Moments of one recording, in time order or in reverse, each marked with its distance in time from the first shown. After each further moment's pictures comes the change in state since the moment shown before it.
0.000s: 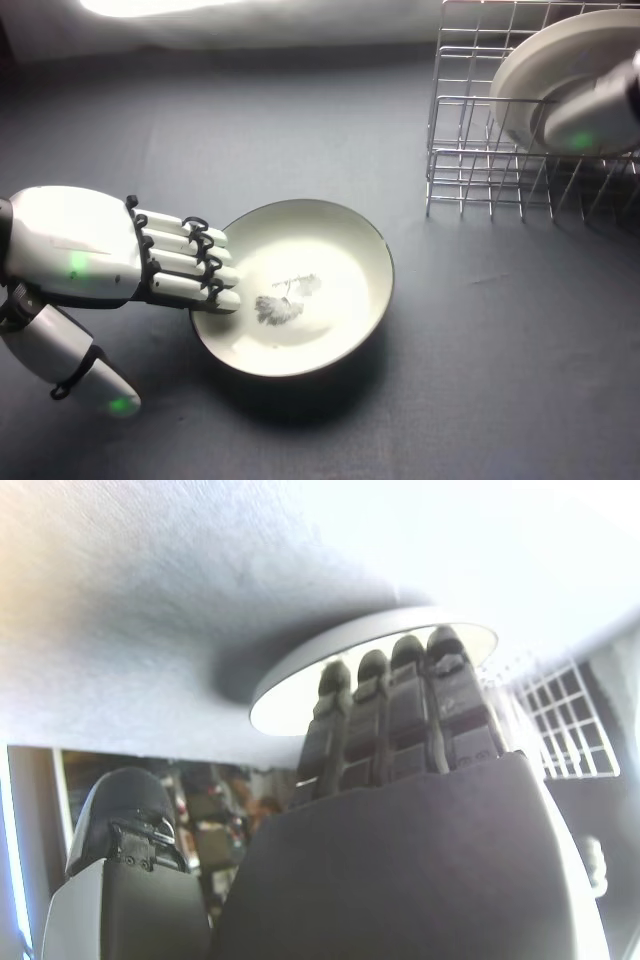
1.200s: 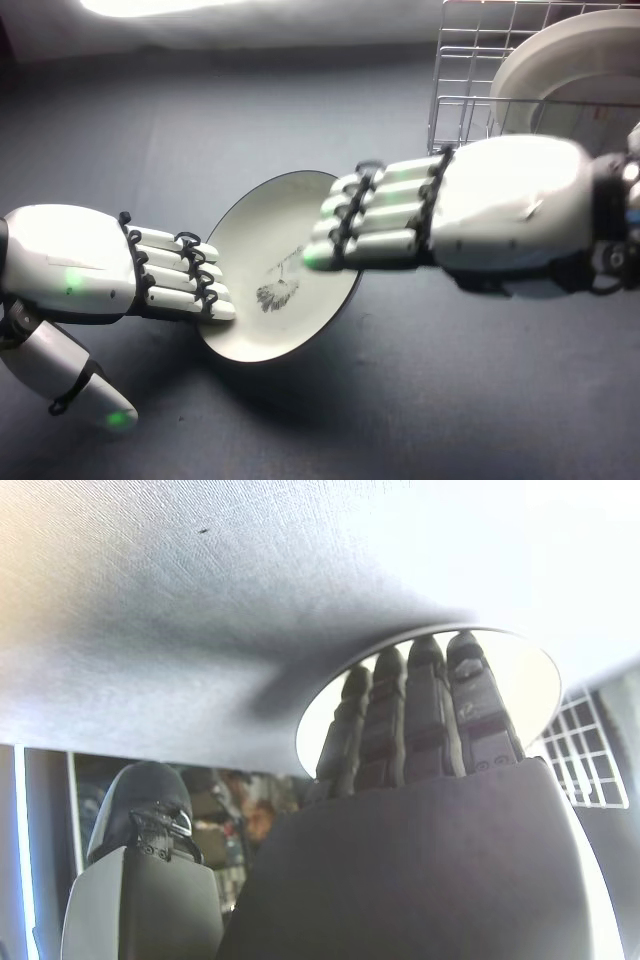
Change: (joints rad) left arm 0.052 -0.003 0.001 -0.030 -0.005 0.002; right arm -0.142 -0.228 -0.079 -0.501 -0.010 0.006
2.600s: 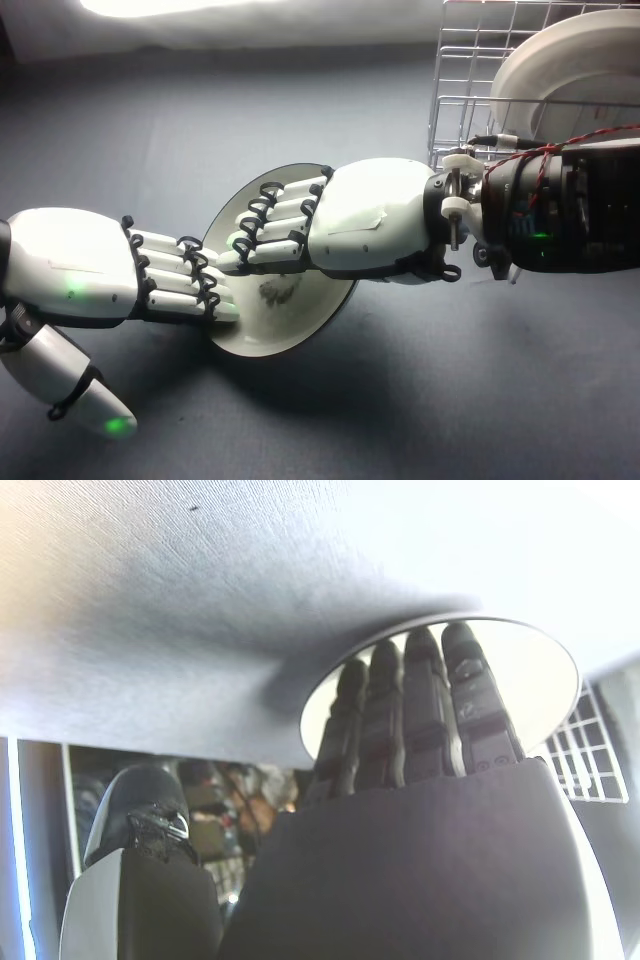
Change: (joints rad) left arm 0.000 -0.005 0.000 0.011 -0.002 -0.003; right arm 0.018 -0.367 0.308 -0.031 -0.067 -0.004
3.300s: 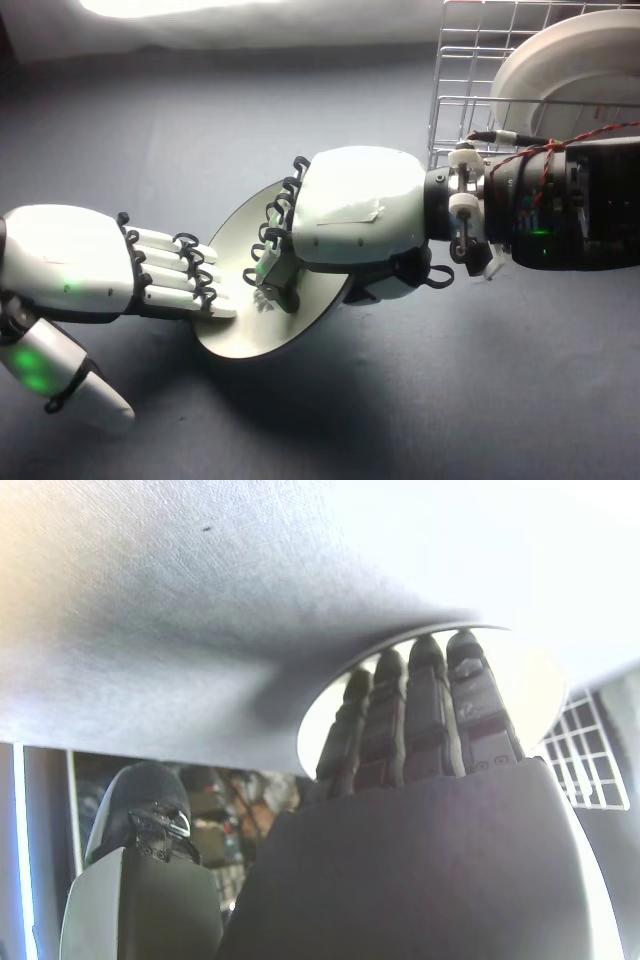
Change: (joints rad) left arm -0.008 0.000 0.016 -0.013 -0.006 -0.016; right arm -0.004 0.000 0.007 0.021 0.085 -0.014
